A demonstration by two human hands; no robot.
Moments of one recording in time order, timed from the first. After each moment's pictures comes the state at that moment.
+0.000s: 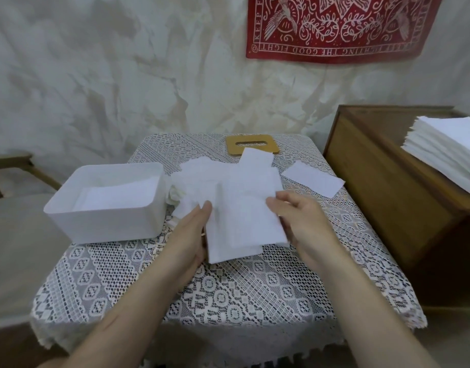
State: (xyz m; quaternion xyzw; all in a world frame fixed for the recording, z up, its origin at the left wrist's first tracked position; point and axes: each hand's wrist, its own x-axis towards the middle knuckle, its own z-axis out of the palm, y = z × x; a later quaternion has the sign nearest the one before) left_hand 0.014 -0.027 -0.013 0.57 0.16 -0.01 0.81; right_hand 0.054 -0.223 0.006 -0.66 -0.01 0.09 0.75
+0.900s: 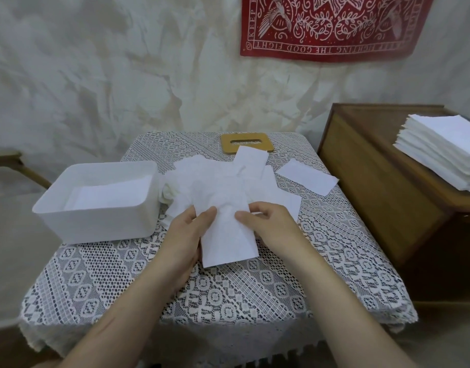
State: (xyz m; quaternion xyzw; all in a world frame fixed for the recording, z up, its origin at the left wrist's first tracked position) left_hand 0.008 -0.029 -0.015 0.61 0.10 0.01 0.78; right_hand 0.051 -0.201 -0.008 -0.77 -0.05 0.11 0.62
